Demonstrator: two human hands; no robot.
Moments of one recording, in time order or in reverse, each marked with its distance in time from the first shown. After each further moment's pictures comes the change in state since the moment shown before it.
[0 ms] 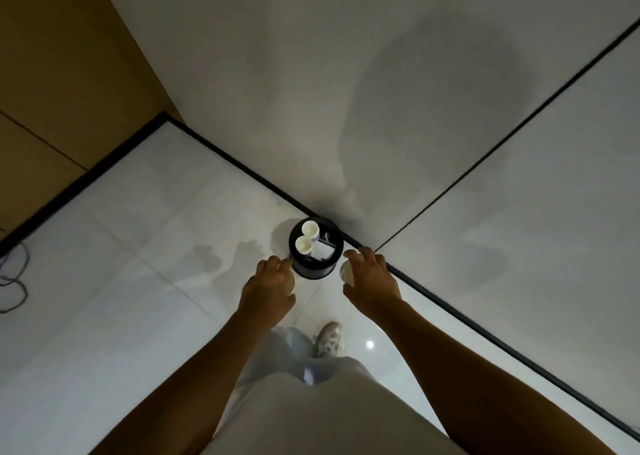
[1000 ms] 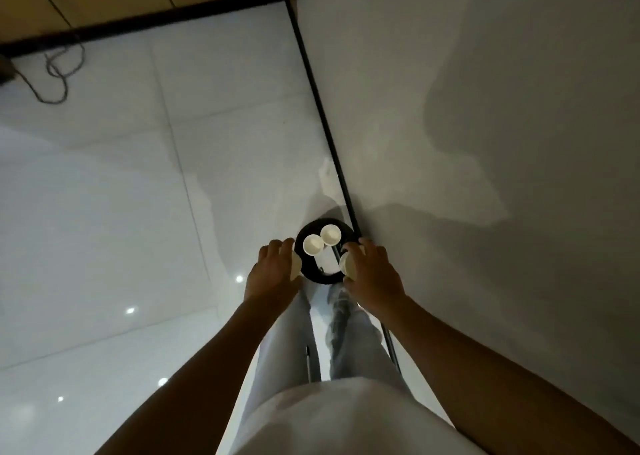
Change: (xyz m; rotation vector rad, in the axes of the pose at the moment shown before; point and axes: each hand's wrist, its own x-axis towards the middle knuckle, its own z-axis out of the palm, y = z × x) left_hand 0.186 0.005 0.040 -0.544 0.110 -0.672; right_hand 0.286 0.013 -0.011 -0.356 -0.424 -0.522
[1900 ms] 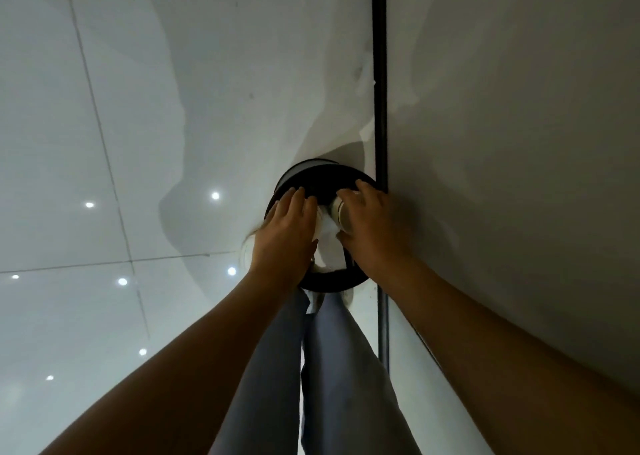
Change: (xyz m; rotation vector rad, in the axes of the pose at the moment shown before) left_hand 0.220 -0.091 0.298 0.125 0.018 0.014; right_hand 0.263 0.131 0.249 -0.186 -0.083 -0.141
